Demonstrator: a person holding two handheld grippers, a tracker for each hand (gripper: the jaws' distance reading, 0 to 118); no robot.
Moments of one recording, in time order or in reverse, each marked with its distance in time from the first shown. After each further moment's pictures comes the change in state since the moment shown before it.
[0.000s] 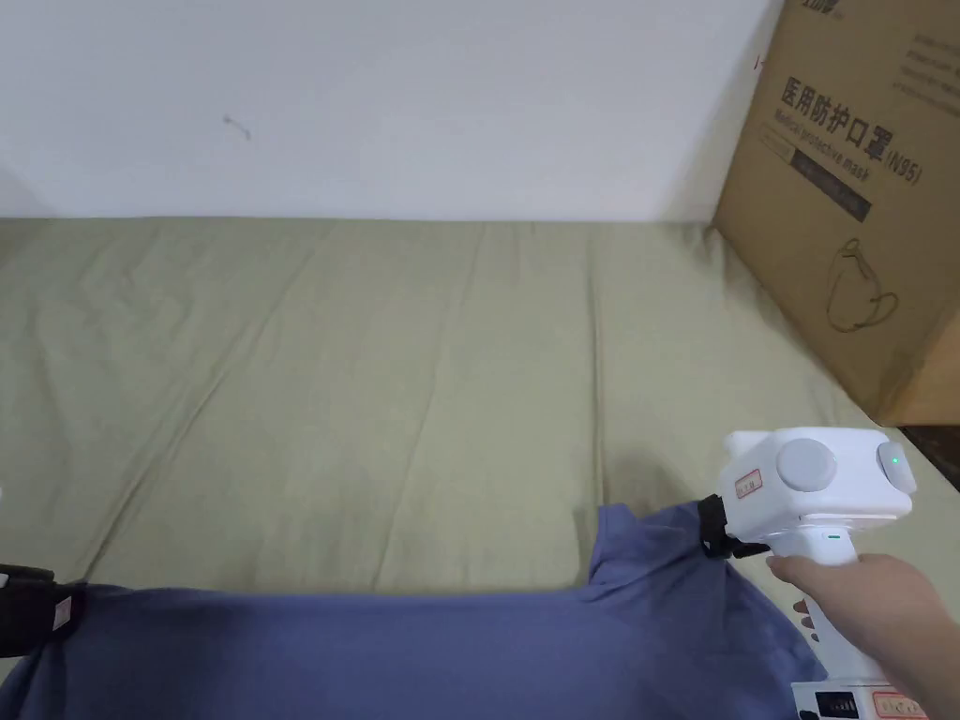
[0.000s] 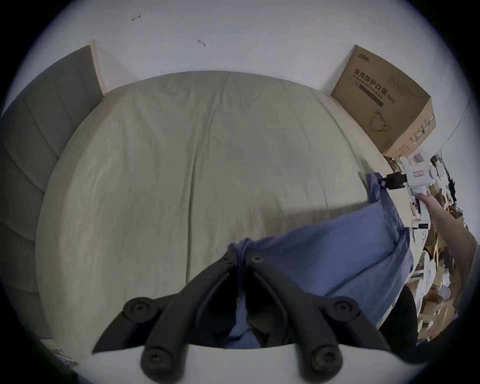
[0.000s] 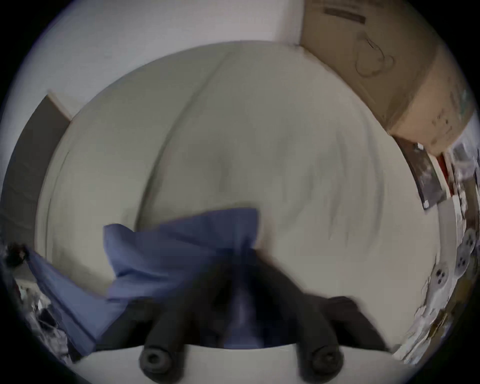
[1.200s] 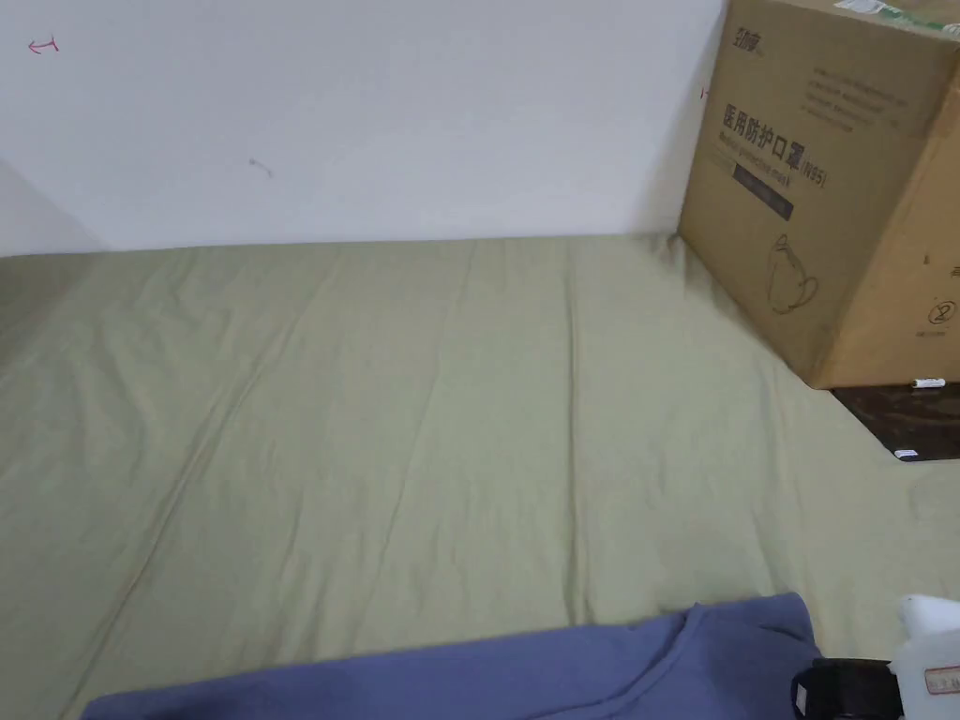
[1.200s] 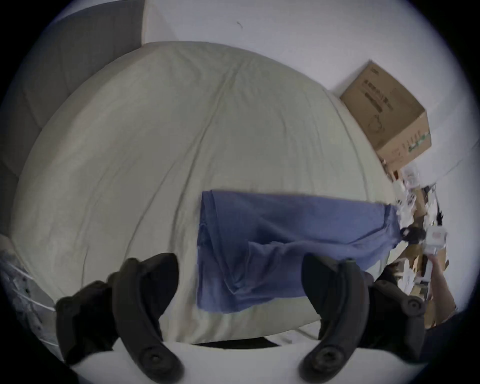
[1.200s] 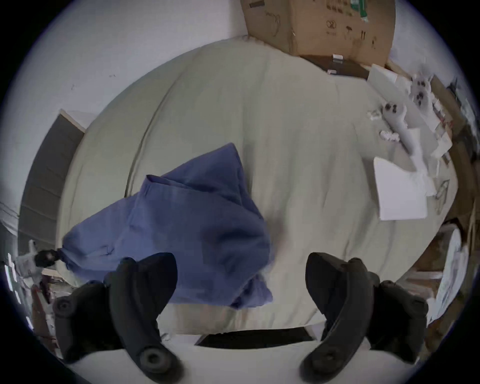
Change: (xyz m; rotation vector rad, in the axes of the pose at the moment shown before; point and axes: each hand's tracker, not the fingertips) left arm -0.003 -0.192 0.074 0.009 -0.073 0.267; right arm 0.036 -0.269 0.159 0.015 -0.024 -0.209
